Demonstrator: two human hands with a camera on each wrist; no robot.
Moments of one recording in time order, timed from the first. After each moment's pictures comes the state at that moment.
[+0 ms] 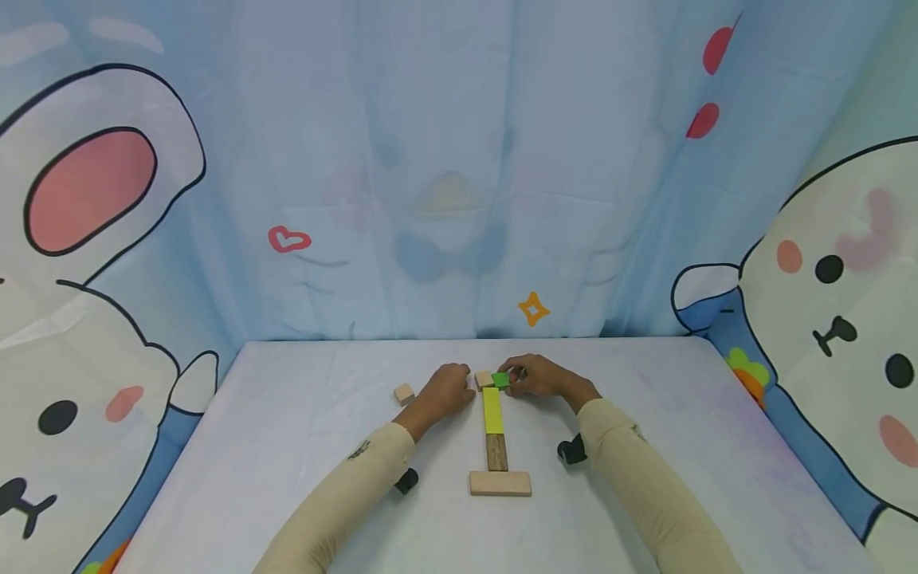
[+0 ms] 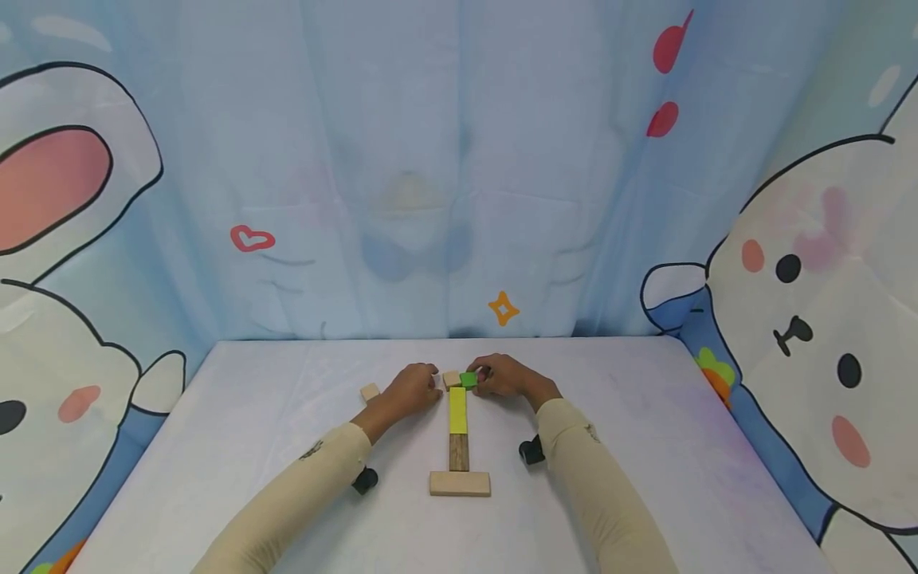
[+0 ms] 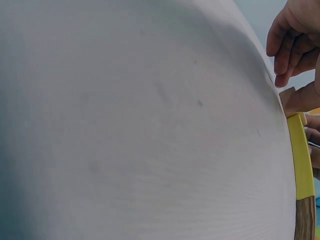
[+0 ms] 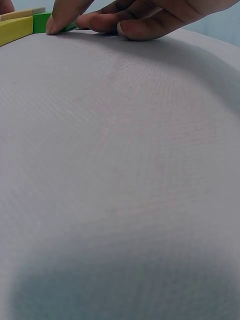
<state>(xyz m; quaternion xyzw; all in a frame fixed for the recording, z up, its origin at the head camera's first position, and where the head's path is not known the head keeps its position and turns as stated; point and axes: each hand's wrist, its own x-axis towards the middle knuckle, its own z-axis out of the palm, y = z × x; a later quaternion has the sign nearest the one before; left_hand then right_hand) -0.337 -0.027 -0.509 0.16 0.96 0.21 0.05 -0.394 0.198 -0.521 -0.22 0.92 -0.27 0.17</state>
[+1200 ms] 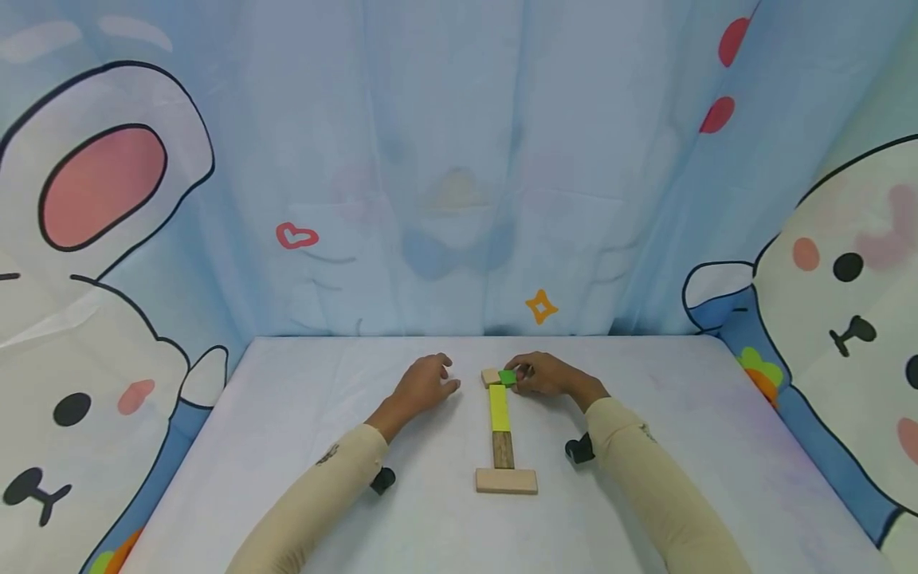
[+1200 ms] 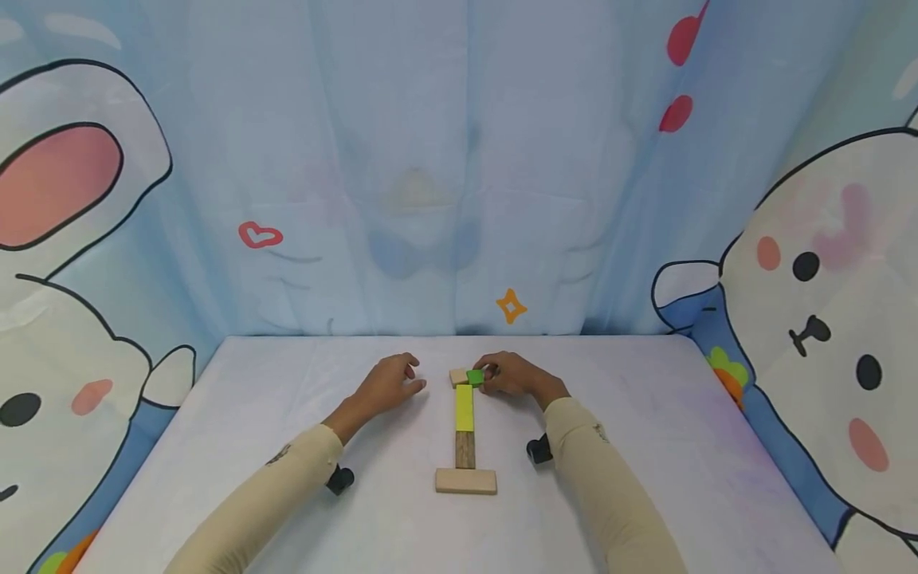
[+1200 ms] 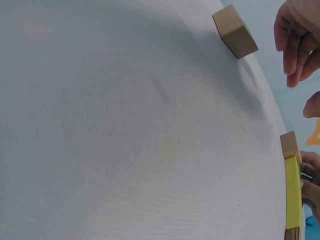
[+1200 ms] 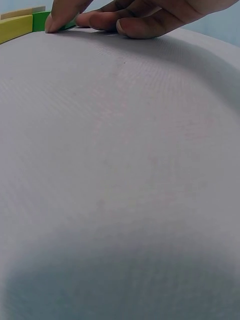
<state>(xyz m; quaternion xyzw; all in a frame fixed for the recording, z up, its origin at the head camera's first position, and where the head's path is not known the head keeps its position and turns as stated) -0.324 -0.073 -0.493 0.14 0.96 0.25 0.00 -0.391 0.199 -0.516 -0.25 0.91 -0.28 0.17</state>
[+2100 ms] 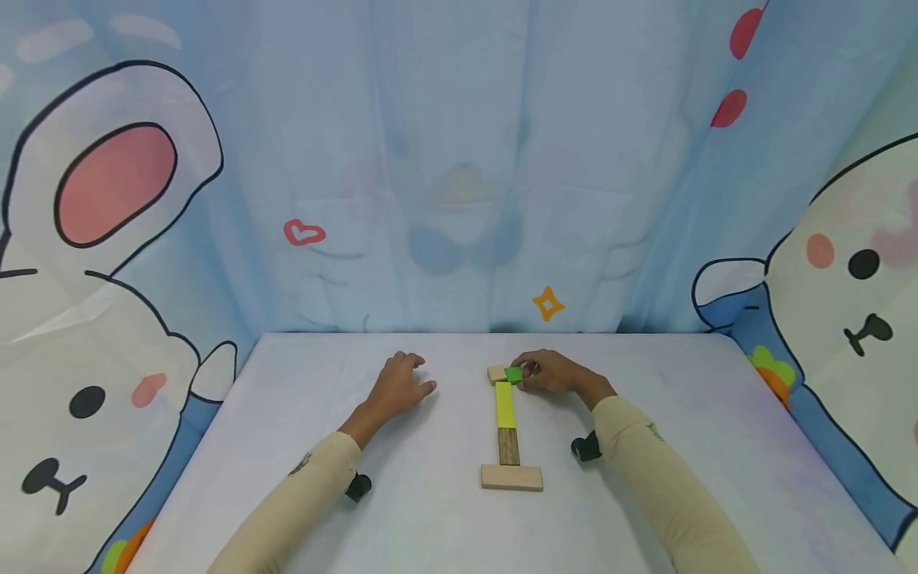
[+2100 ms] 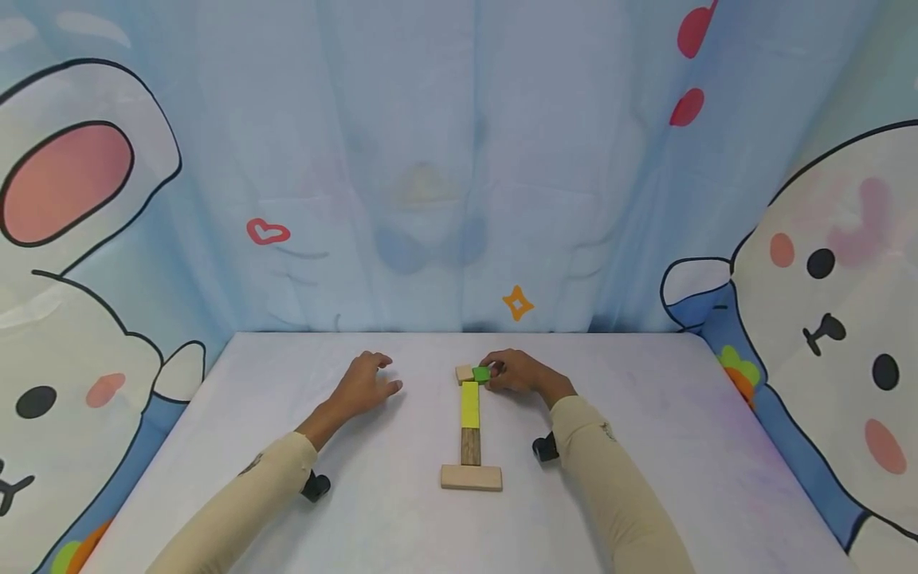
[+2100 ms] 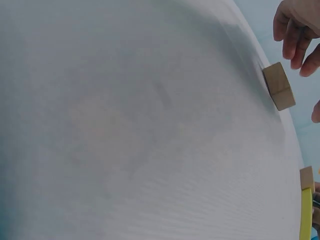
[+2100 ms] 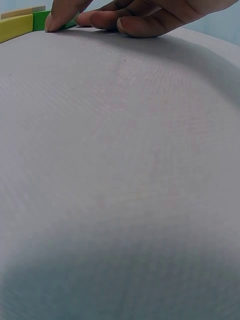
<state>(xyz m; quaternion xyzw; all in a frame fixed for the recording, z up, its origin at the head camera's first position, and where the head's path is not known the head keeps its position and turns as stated) -0.313 -0.124 -0.506 0.08 0.96 0.27 -0.04 -0.394 0.199 -0.520 -0.24 0.91 -0.29 0.17</state>
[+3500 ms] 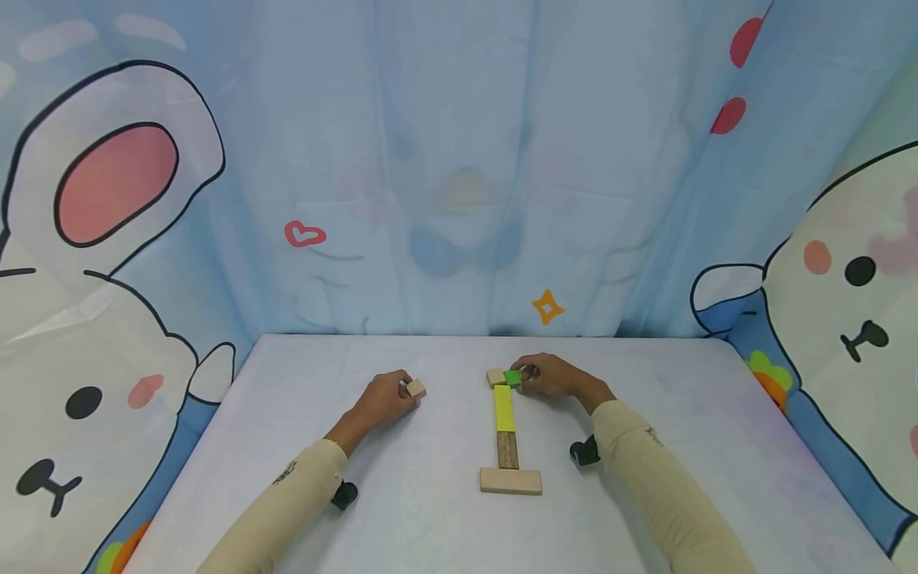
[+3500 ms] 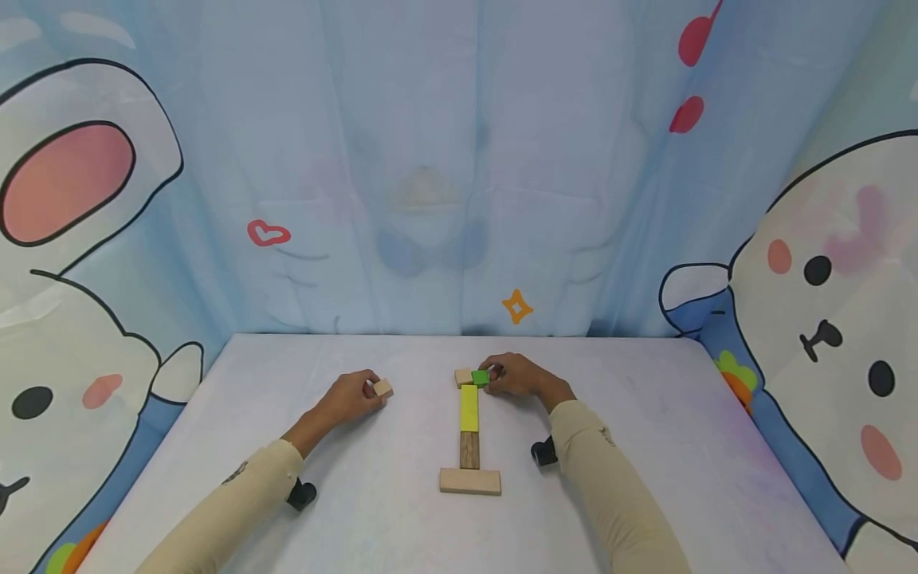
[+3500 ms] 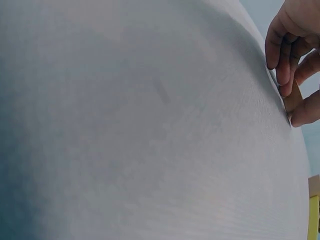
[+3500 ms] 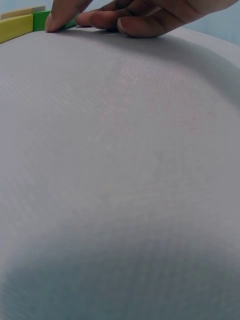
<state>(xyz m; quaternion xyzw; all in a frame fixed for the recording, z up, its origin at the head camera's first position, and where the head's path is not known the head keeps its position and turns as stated) -0.304 -0.147 -0.513 0.08 0.95 0.30 0.03 -0.395 0.199 -0.523 -0.24 0.91 -0.30 0.17</state>
